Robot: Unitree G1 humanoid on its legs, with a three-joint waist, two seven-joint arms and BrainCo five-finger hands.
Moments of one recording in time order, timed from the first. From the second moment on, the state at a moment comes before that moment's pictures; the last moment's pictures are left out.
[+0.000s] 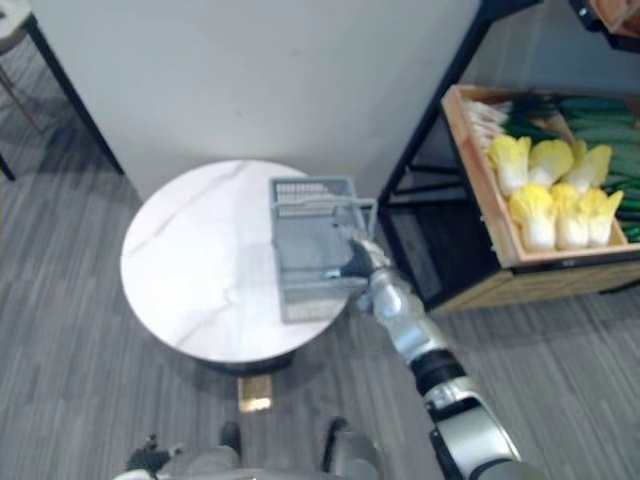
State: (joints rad) left arm 0.11 0.16 0.18 1.10 -0.01 -0.12 0.13; right arm -0.46 -0.32 0.27 0.51 -0.47 -0.15 -0.08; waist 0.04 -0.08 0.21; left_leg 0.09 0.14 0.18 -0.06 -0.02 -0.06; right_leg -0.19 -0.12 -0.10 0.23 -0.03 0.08
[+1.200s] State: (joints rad) left arm 0.08 0.09 0.14 1.10 0.05 -0.11 0.19; right arm -0.86 -0.44 0.22 0.74 -0.55 -0.09 -0.17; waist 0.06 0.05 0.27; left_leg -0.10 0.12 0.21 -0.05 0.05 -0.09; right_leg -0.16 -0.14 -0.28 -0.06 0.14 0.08
